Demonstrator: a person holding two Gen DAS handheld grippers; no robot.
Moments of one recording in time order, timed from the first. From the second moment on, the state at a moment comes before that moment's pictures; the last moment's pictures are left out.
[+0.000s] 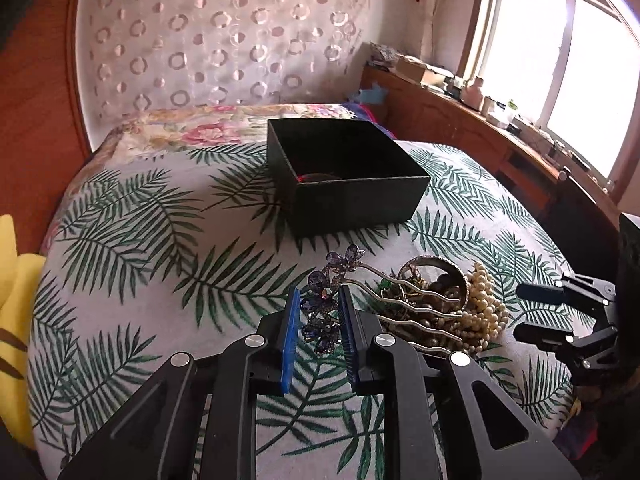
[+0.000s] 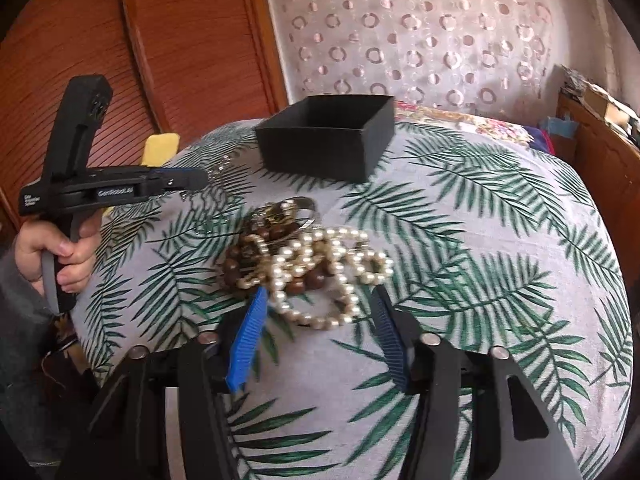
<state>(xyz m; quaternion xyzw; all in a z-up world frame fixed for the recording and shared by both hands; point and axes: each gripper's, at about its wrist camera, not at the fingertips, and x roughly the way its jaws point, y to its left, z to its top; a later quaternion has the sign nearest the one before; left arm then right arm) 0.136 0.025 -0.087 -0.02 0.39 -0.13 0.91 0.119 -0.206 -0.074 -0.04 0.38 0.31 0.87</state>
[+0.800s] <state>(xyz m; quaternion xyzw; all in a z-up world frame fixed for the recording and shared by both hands) 0.115 0.038 -0.082 -0.04 0.36 -0.12 0.92 0.121 -0.178 -0.074 -0.13 0.39 0.32 0.85</state>
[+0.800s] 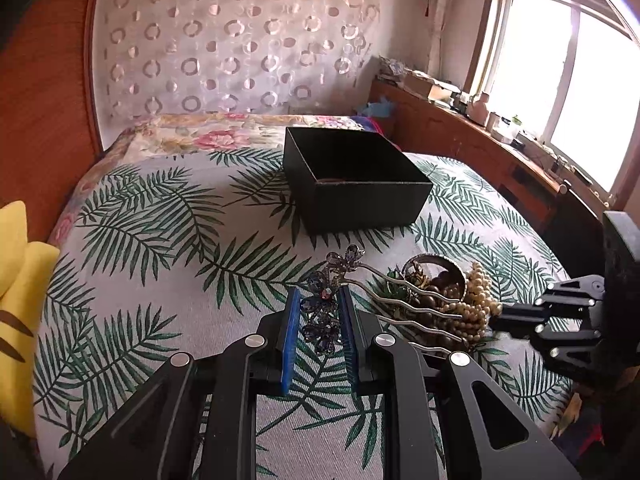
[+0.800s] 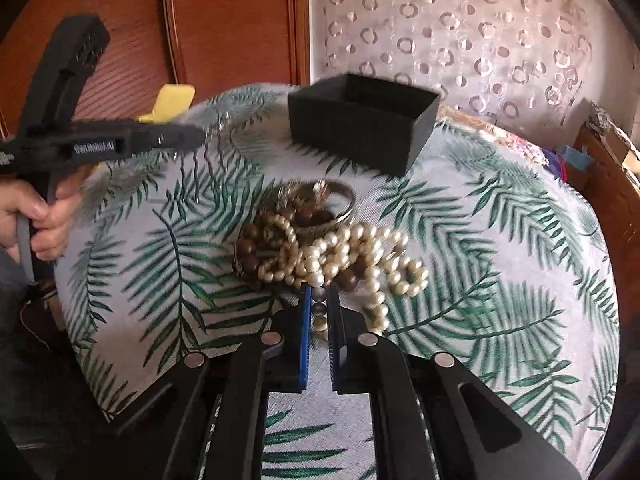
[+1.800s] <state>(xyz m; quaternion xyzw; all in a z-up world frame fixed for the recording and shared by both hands) 0.141 0.030 -0.041 -0.02 0.32 -0.11 0.94 0.161 -0.183 0.071 -0.14 0.25 0.31 0.91</state>
